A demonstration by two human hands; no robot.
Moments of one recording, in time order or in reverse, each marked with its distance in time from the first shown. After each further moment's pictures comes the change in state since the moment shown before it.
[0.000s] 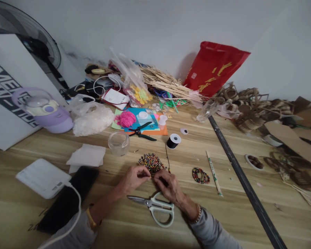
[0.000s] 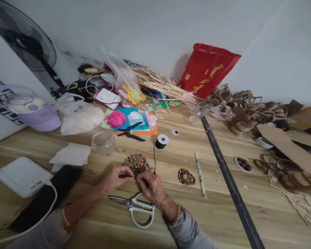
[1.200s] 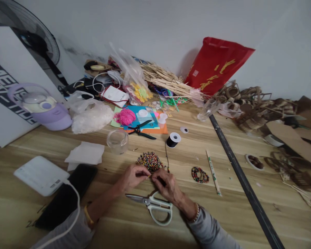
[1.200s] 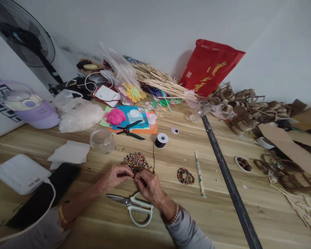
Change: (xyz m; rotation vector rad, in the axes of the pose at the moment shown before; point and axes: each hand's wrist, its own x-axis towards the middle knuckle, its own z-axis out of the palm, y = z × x) left_hand 0.002 -0.014 -0.002 -0.025 -0.064 0.082; right_hand 0.001 -0.001 0.000 0.014 -0.037 -0.020
